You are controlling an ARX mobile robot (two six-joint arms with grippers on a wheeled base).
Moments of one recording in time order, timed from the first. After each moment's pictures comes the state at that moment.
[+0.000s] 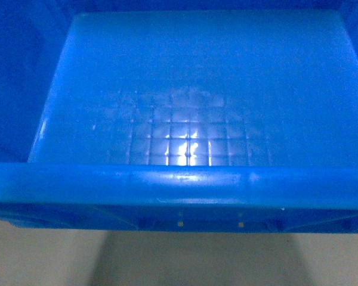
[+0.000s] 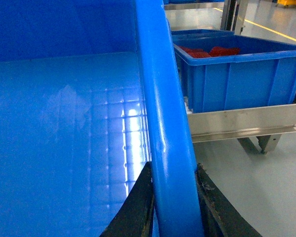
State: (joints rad) left arm -0.43 0.93 0.23 0.82 -0.46 -0.02; right arm 0.33 0.90 0.41 0.40 0.41 0.10
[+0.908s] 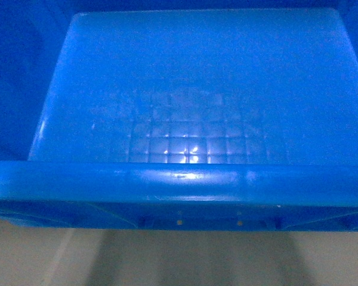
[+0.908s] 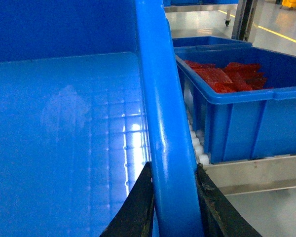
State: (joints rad) left arm -0.43 0.93 0.23 0.82 -0.46 -0.02; right arm 0.33 0.90 0.41 0.41 0.41 0.10
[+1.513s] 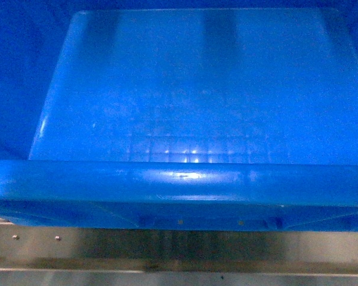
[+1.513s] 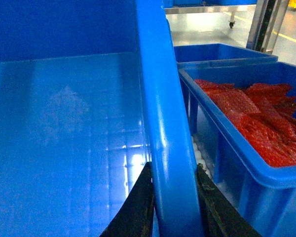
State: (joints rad) left arm -0.43 0.93 0.23 0.82 -0.46 -0.02; right arm 0.33 0.90 0.41 0.41 0.41 0.10
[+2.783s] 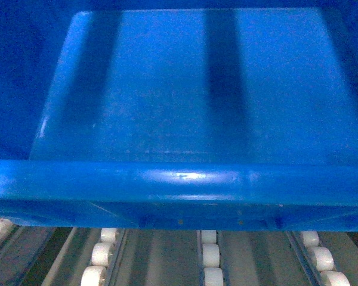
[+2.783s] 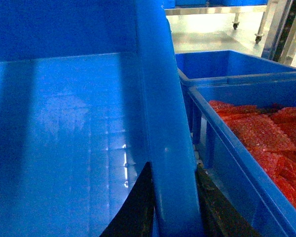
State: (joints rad) left arm -0.43 0.93 0.23 0.82 -0.46 -0.02; right arm 0.33 0.90 0.41 0.41 0.41 0.10
